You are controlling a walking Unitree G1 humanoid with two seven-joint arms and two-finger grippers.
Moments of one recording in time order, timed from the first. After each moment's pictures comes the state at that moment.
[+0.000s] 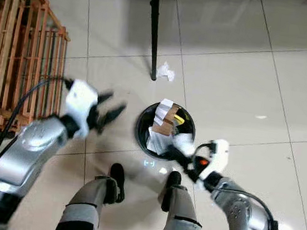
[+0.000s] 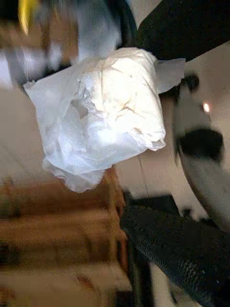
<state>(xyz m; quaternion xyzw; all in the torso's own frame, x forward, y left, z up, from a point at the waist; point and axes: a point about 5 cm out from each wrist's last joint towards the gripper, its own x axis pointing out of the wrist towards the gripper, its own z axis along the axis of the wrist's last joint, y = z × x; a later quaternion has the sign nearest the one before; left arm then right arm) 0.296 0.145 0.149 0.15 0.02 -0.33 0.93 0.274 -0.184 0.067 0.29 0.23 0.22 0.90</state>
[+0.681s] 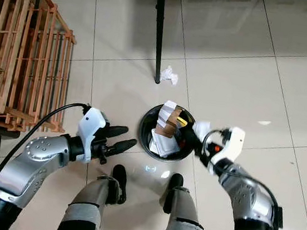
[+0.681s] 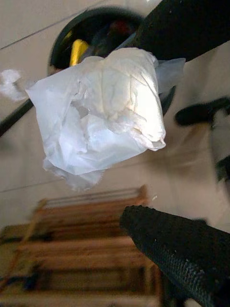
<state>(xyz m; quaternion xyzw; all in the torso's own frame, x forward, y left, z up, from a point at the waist) 0.279 0.126 0.125 0.07 0.09 -0.45 0.88 0.306 -0.195 0.087 0.29 0.18 0.17 0.93</state>
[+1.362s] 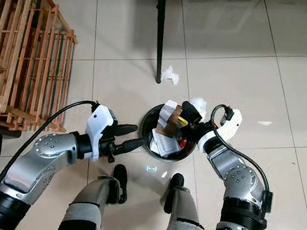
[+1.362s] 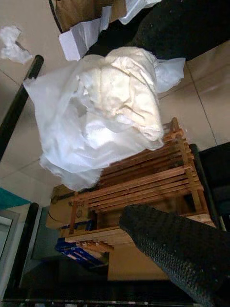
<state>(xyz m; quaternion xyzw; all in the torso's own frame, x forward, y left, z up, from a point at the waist) 0.281 0.110 0.130 0.06 0.08 -0.47 0.88 0.327 -0.168 0.120 0.45 0.14 0.16 0.87</state>
